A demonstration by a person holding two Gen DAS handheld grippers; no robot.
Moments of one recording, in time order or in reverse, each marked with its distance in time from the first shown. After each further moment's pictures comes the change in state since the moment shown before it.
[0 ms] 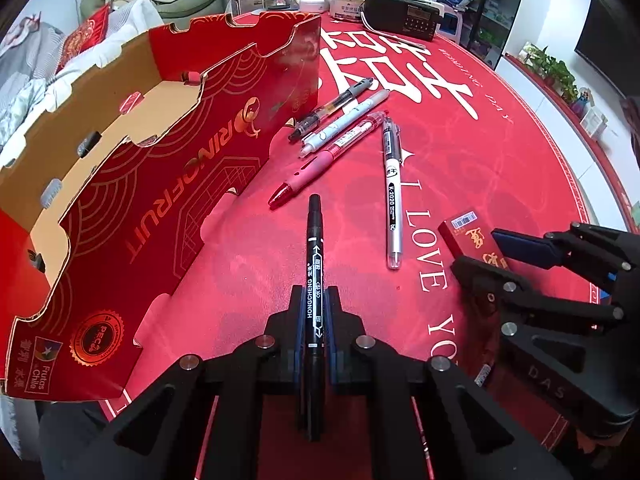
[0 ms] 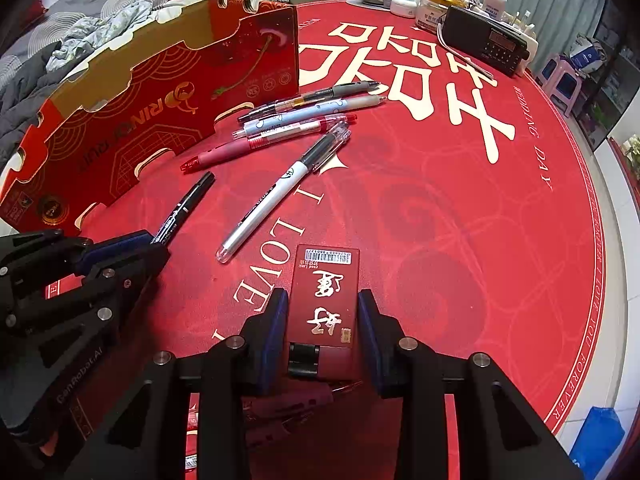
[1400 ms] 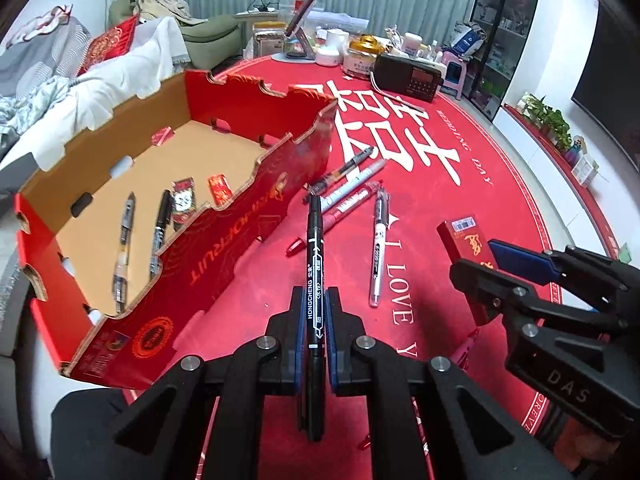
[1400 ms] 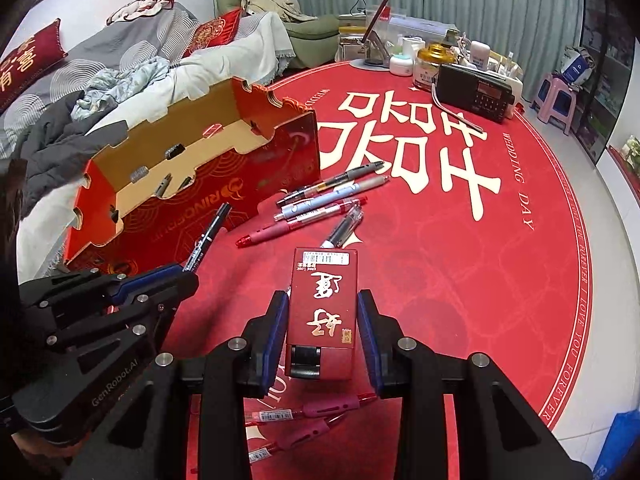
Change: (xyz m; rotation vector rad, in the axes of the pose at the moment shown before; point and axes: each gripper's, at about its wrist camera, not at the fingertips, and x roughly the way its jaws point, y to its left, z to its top) left arm -0.058 0.008 0.004 -0.096 -0.163 -0.023; right arm -0.066 0.007 0.012 0.040 -0.197 0.077
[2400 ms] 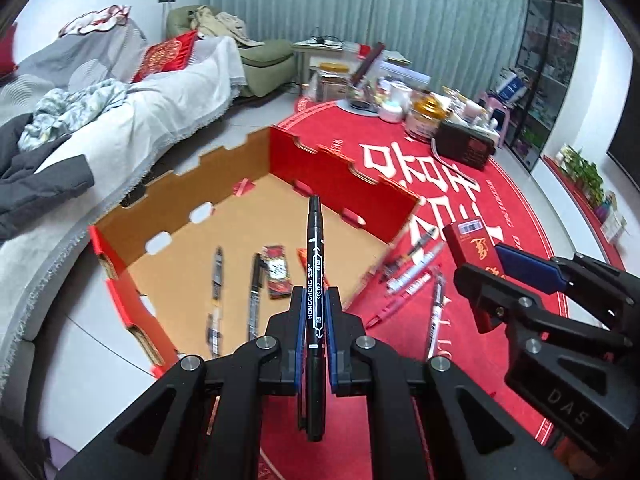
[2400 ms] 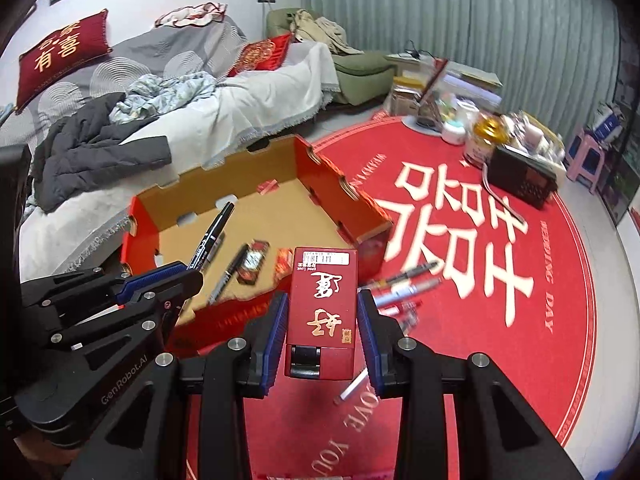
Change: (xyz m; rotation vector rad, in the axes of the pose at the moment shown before) left arm -0.046 0.062 0.048 -0.136 -0.108 0.125; right arm -0.017 0.065 0.079 -0.153 -0.117 0.073
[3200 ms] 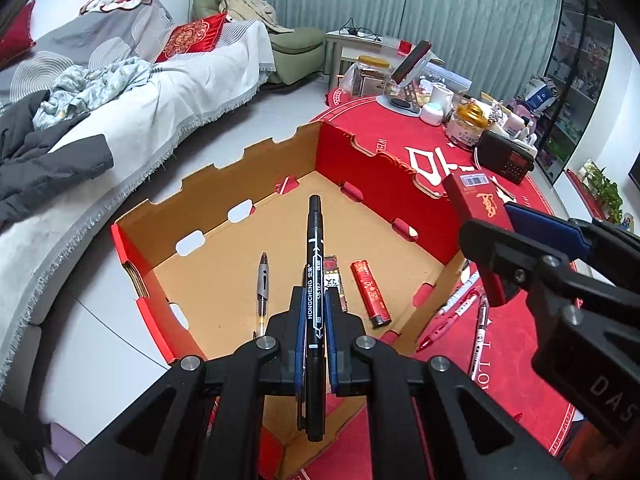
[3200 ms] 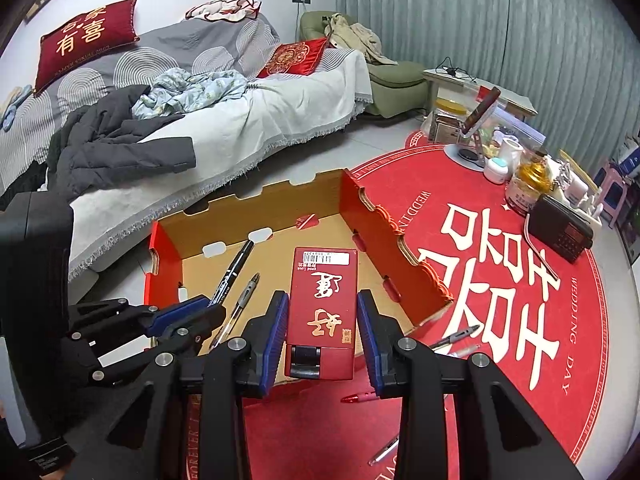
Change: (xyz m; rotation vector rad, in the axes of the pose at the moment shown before) left arm 0.028 0.043 0.016 -0.068 0.045 0.049; right arm 0.034 0.040 0.051 -0.084 0.001 0.055
